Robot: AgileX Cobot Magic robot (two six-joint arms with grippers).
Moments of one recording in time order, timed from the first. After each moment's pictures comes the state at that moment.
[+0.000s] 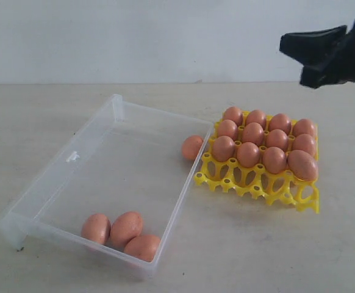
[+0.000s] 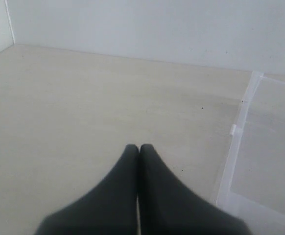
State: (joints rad) left arm 0.07 0.00 0.00 0.22 0.33 -0.29; right arm -0.03 1.48 -0.78 -1.19 -0.82 0.84
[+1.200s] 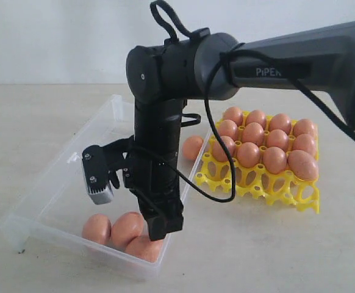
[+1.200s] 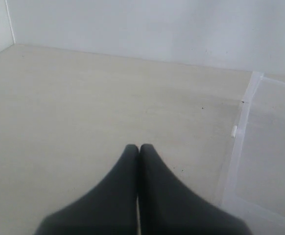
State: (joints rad) left arm 0.07 0.00 0.00 0.22 0.33 -0.29; right arm 0.79 2.15 -1.67 0.24 1.21 -1.25
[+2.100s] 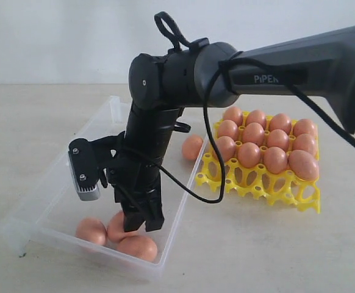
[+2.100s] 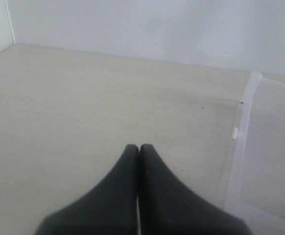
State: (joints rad) left arm 0.07 0.00 0.00 0.22 0.33 -0.29; right arm 0.79 2.16 -1.64 0.36 0.99 -1.38
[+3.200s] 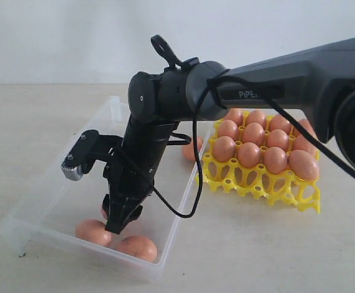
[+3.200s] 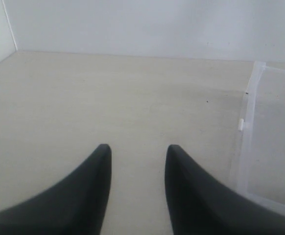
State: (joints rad) left arm 0.07 0.00 0.00 0.22 0.34 -0.21; right arm 0.79 2.22 -1.65 0.40 0.89 -0.88
